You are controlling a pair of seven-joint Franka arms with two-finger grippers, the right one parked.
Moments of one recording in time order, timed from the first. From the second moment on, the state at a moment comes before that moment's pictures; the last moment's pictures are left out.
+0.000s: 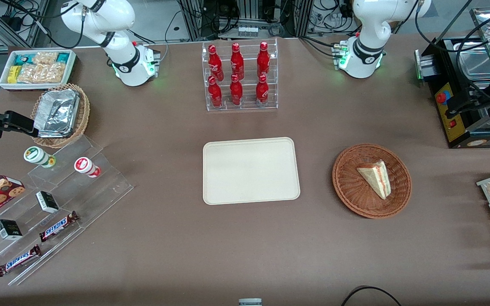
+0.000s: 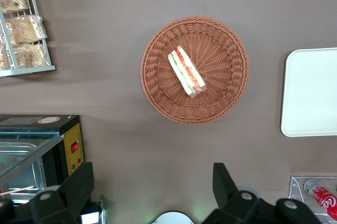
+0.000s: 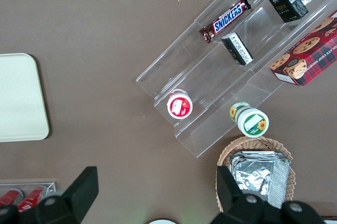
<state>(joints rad) -0.06 0.03 0.05 -1.46 0.04 1.41 -0.01</state>
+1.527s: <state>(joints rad) -0.09 0.07 -0.01 -2.15 0.04 2.32 -0.60</state>
